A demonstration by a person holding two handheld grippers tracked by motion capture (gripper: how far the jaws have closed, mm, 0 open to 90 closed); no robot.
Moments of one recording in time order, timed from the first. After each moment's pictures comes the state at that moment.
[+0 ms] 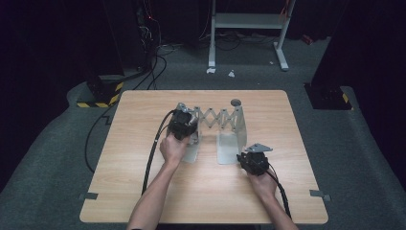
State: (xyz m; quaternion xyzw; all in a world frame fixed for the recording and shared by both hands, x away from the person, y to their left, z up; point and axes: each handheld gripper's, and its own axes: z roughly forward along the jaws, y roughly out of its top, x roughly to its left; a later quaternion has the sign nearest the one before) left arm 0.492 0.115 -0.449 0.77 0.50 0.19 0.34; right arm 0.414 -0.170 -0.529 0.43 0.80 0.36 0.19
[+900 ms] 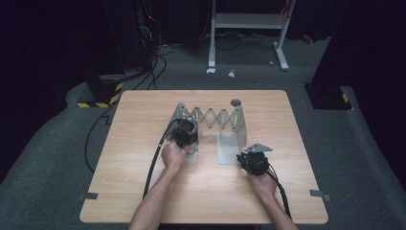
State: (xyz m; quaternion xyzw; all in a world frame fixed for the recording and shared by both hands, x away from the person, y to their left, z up) left arm 0.493 0.111 -0.497 0.81 0.49 0.16 0.29; right arm 0.414 -0.170 -0.529 0.43 0.80 0.36 0.19
